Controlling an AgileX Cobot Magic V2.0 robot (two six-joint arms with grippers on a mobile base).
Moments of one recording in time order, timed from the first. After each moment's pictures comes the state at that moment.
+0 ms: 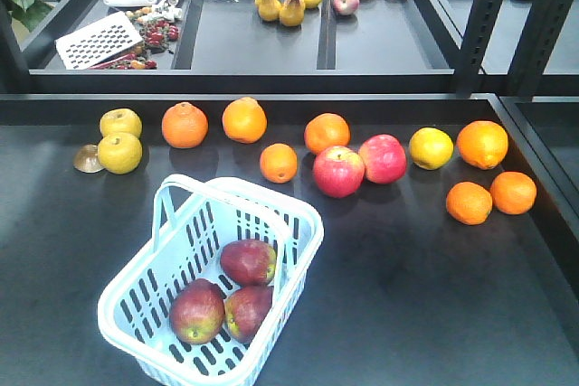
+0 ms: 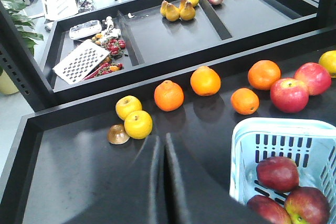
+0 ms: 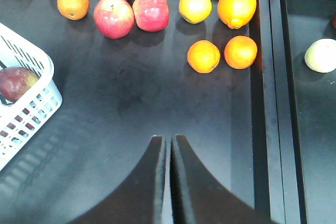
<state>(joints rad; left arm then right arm) -0.38 0.65 -1.08 0.27 0.89 -0.08 0.13 0.93 -1.28 -0.08 1.21 -0.01</state>
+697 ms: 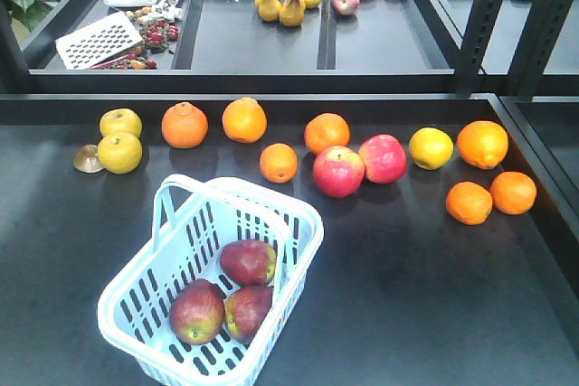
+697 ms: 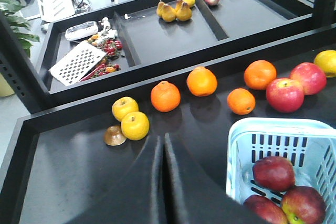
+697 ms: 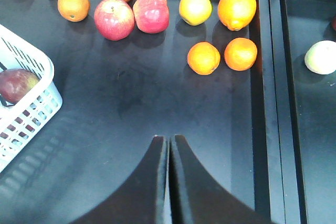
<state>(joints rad) -0.39 0.65 -1.08 0.27 0.89 -0.08 0.13 0.93 -1.28 -0.08 1.20 -0.01</state>
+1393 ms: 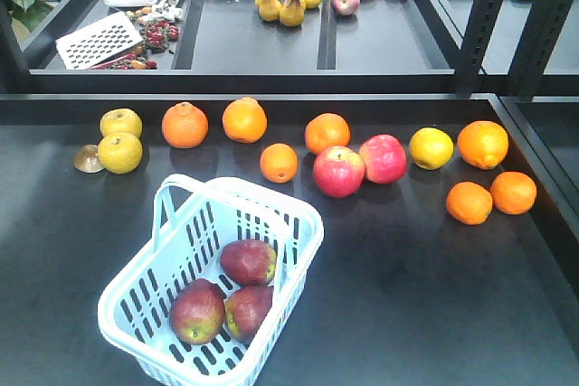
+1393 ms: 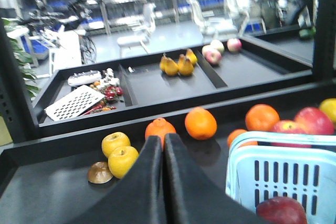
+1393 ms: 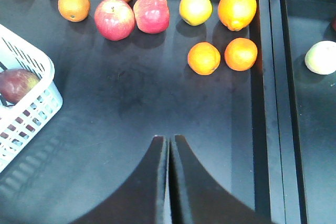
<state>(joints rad) -0.18 0.26 -0.33 0.15 0.19 -0.08 0.13 0.93 -1.28 -0.08 1.20 -0.01</state>
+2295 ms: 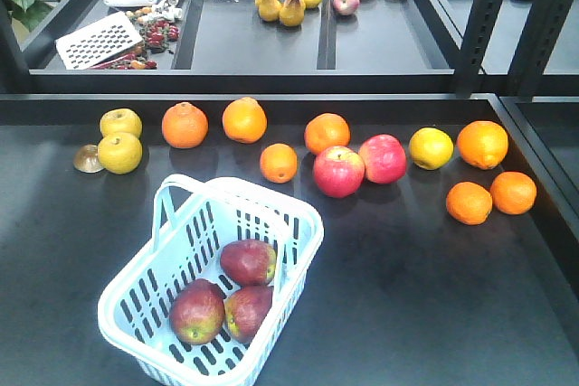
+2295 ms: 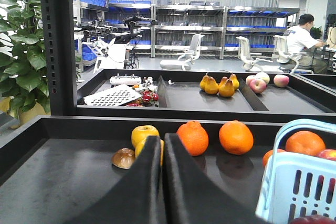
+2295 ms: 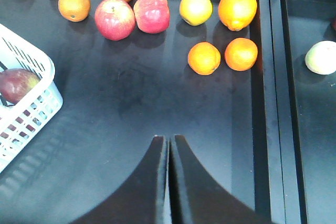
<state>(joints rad) 0.03 -0.01 0.03 0.00 0.00 -0.08 0.13 0.93 -1.28 -0.08 1.20 -0.01</state>
